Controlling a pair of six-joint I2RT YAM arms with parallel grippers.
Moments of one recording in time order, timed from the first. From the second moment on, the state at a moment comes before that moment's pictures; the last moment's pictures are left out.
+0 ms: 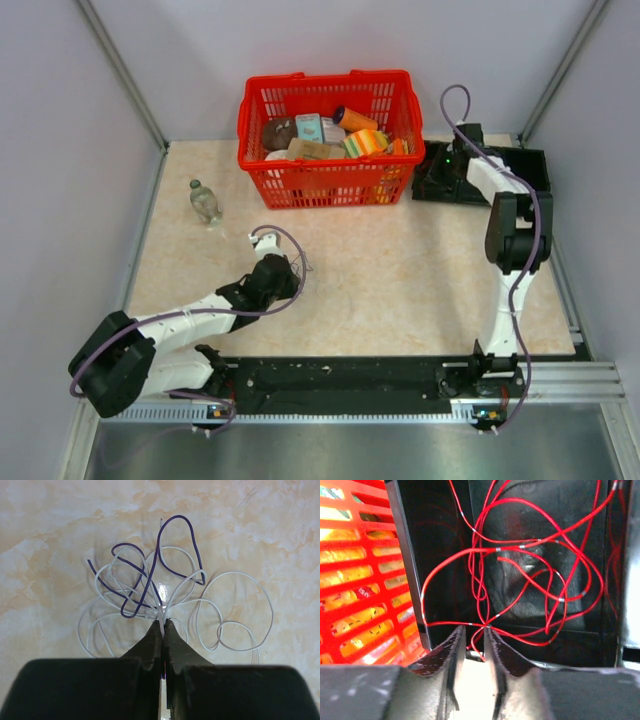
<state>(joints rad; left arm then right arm) -0.74 1.17 0.43 0.05 -0.30 -0.79 0.03 2.15 1.70 -0.44 -0.25 0.50</state>
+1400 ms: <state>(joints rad) -0.74 0.78 0.22 0.11 -0.30 -0.80 0.61 1.28 0.79 -0.14 -0.27 0.46</state>
